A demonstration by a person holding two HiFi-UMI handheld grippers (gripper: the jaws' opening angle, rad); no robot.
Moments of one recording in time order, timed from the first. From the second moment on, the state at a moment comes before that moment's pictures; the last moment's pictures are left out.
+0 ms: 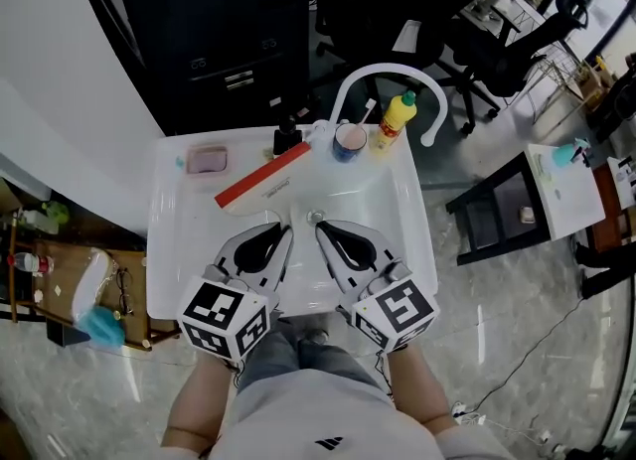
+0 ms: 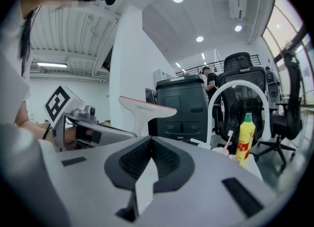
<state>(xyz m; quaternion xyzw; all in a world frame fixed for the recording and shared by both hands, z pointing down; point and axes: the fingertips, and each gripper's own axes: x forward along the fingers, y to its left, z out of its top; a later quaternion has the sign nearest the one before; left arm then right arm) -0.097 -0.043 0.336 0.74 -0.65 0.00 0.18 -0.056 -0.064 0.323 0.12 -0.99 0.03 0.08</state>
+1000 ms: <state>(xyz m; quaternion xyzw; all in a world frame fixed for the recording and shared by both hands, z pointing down) -0.089 -0.034 0.322 0.74 -0.66 0.00 0.16 -0.053 -0.053 0.318 0.10 -0.99 0.03 0.07</state>
